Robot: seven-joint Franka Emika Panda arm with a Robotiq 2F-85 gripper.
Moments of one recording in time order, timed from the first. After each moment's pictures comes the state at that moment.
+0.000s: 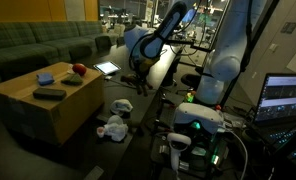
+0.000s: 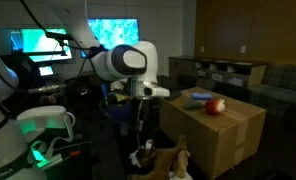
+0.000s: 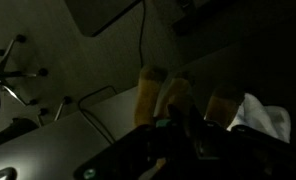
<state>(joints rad) -0.03 0.01 -0.09 -2.58 -0.53 2.33 0.77</state>
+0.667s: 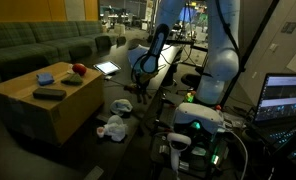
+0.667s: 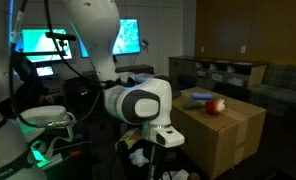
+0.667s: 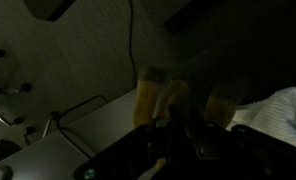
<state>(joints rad) -0.07 0.37 -0.23 -2.49 -0.56 2.64 0.78</state>
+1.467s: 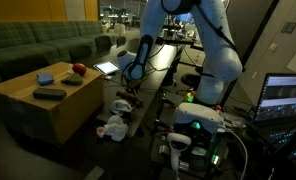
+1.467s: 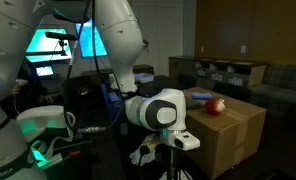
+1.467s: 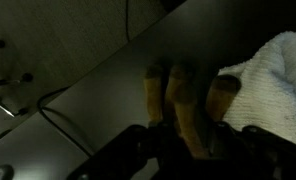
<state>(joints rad) 0.08 0.61 -0.31 -2.26 -0.45 2.66 0.80</state>
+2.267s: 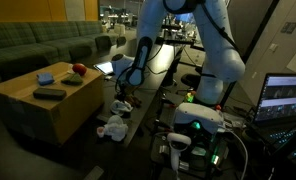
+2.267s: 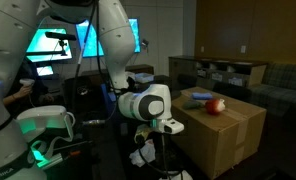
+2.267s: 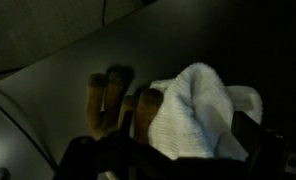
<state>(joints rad) 0.20 0.60 -0.26 -2.30 -0.43 2.75 0.76</state>
